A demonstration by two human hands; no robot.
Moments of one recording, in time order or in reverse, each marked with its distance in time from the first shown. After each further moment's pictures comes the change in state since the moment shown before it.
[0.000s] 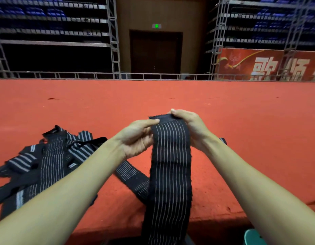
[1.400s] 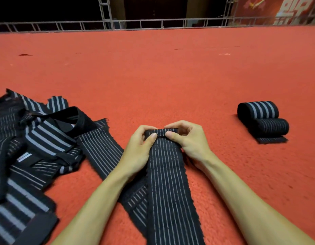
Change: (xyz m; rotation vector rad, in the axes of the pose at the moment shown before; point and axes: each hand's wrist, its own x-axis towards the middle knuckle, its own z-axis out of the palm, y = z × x) left_hand 0.097 -0.163 -0.093 0.485 0.322 0.206; right_hand 0.073 0.209 -0.038 -0.342 0.168 -0.031
